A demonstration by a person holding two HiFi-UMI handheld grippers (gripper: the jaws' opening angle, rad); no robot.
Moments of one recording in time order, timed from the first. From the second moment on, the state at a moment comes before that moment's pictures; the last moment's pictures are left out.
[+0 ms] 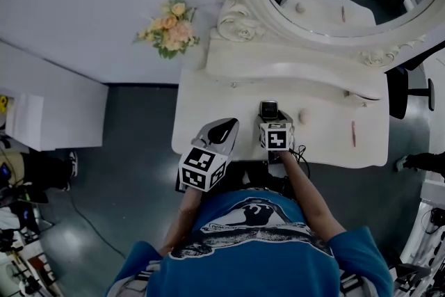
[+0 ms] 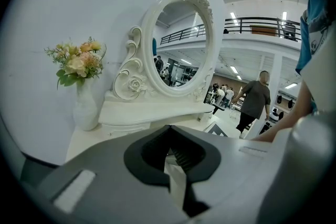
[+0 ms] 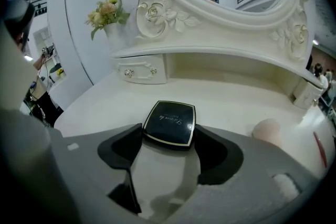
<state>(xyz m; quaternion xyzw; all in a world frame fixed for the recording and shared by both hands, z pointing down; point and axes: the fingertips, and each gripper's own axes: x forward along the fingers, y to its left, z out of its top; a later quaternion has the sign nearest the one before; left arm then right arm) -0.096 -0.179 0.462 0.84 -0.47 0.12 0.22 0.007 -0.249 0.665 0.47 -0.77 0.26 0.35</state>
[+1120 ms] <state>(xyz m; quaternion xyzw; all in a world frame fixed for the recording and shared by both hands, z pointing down) -0.035 -0.173 0.462 0.88 -0.40 0.14 0.20 0.099 -0.235 0.594 0.50 -0.78 0.29 0.22</state>
